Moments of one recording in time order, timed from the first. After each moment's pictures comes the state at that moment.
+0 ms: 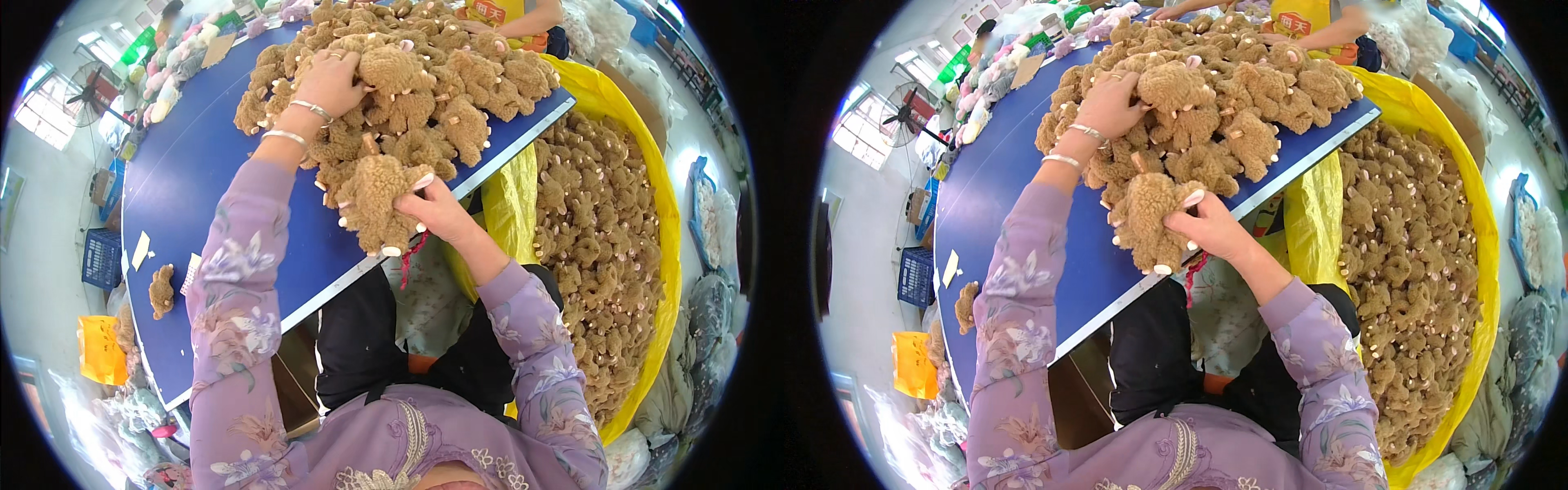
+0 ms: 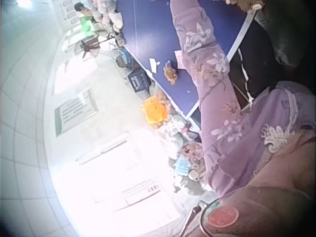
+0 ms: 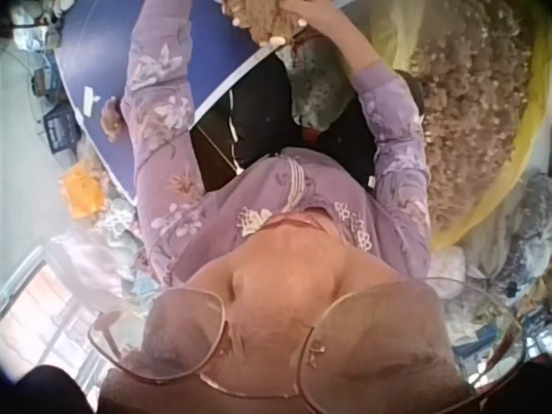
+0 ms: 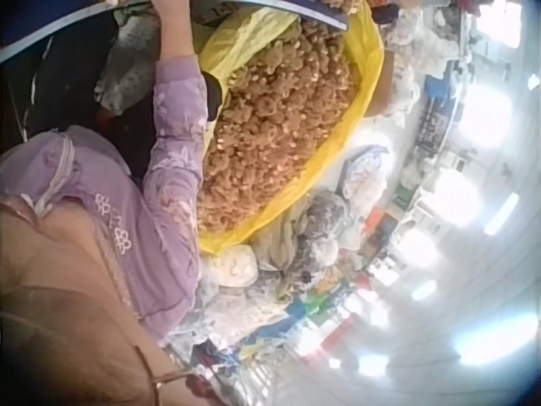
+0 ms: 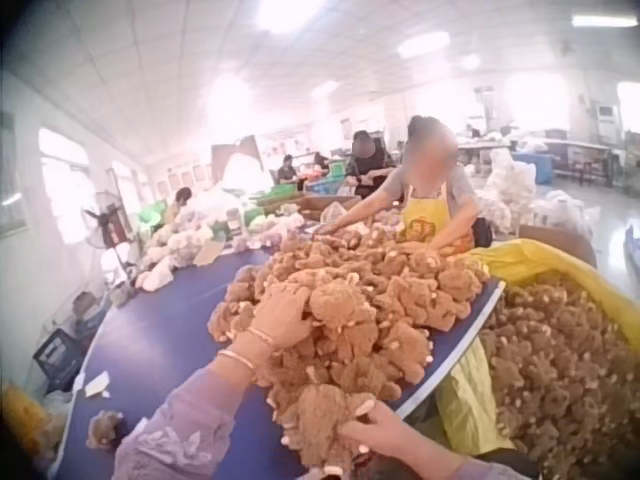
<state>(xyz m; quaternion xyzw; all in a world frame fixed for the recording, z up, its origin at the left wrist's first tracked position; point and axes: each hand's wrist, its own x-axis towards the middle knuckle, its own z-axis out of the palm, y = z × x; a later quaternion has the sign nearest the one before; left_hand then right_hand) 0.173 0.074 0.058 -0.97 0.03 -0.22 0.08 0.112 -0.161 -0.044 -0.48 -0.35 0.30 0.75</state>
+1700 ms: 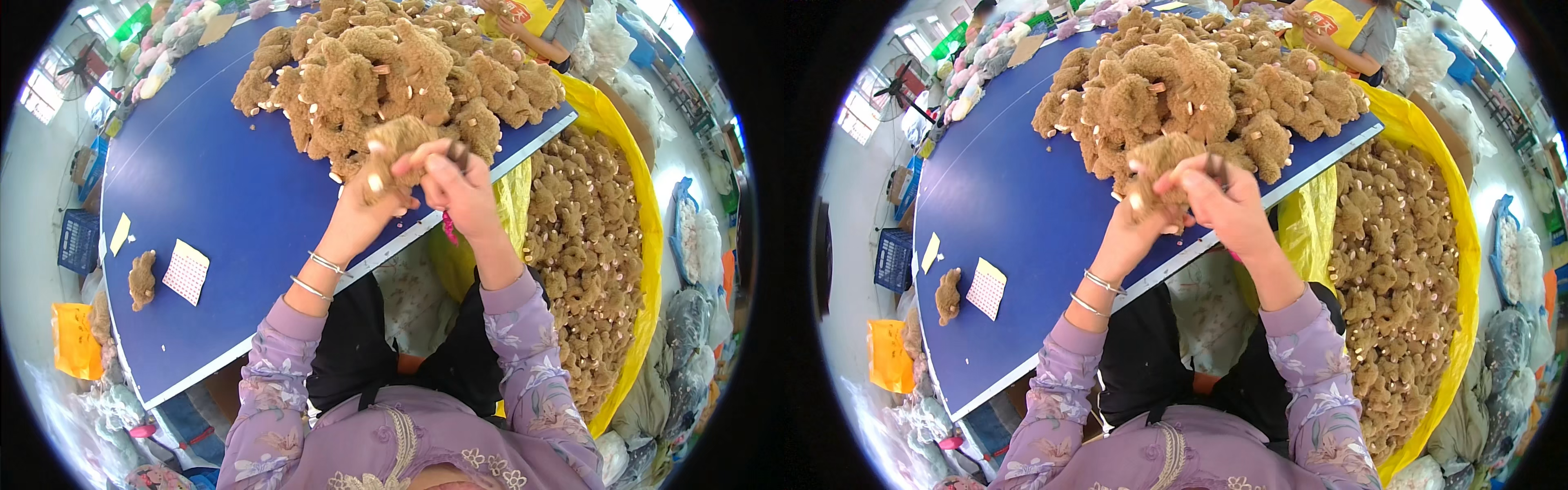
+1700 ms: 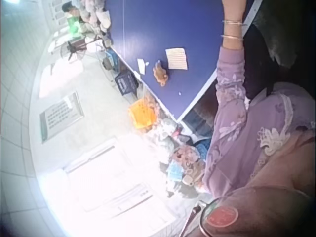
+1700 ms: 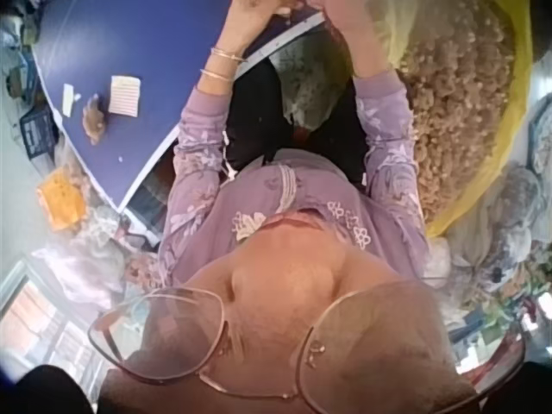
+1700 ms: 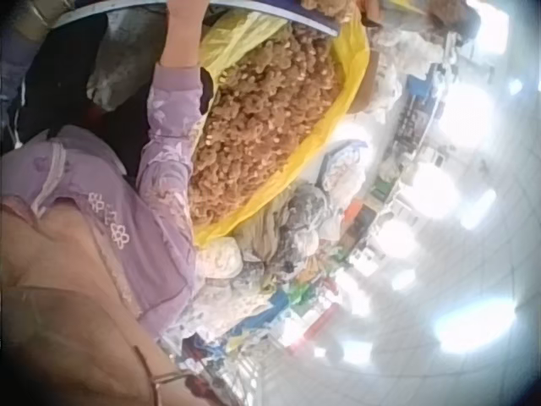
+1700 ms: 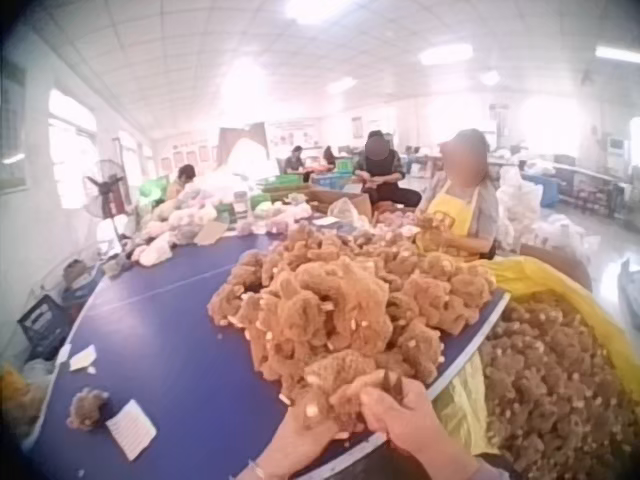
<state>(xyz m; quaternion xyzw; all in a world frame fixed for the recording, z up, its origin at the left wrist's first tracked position) 0.016 -0.020 -0.012 -0.69 -0.06 -0.09 -0.72 0.099 -0.164 0.009 -0.49 -0.31 0.21 0.78</state>
